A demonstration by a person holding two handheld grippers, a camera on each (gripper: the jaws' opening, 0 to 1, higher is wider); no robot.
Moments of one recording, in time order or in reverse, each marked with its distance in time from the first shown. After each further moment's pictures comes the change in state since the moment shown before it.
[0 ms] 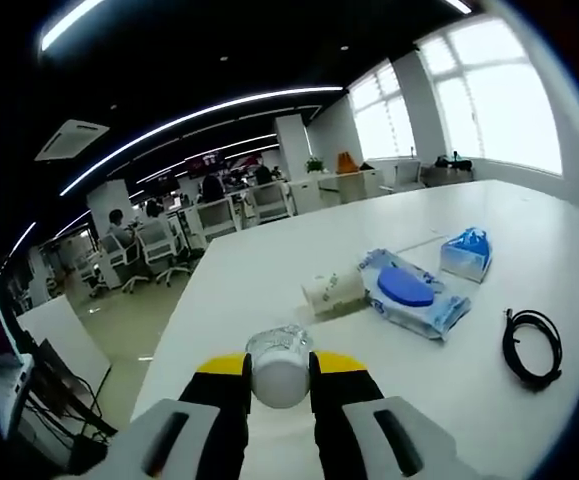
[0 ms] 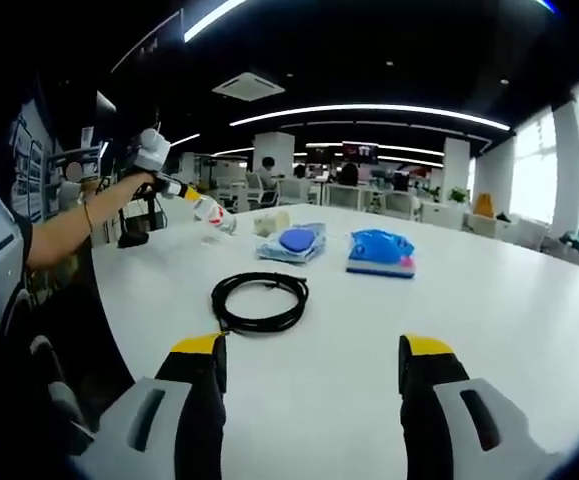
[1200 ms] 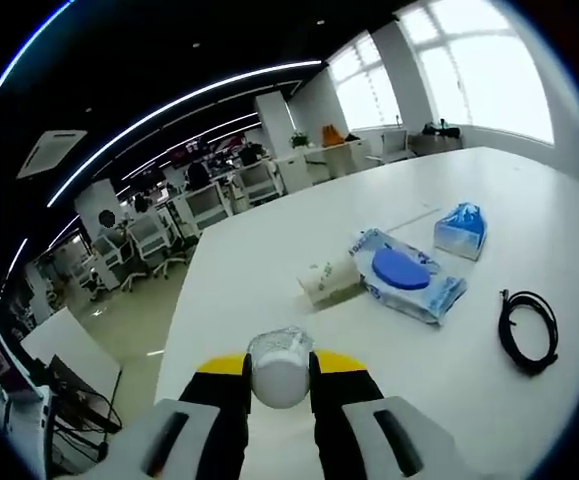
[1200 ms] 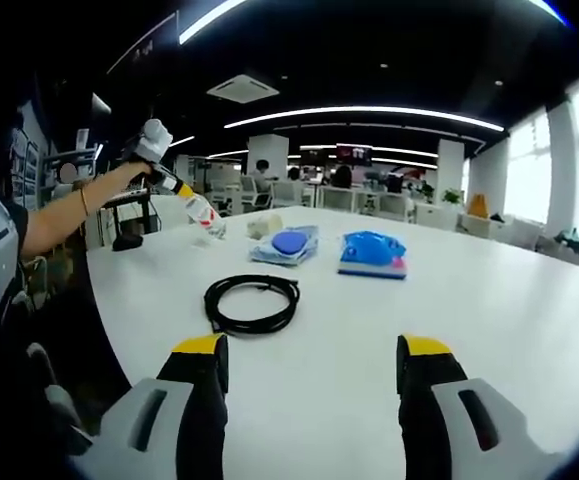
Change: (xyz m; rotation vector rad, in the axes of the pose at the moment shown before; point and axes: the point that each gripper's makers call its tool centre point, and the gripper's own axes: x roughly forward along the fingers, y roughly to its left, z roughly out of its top) left arm -0.003 -0.004 0.013 0.109 0.114 -0.026; right arm -0.002 -0.008 0.001 0.011 -0.015 -0.024
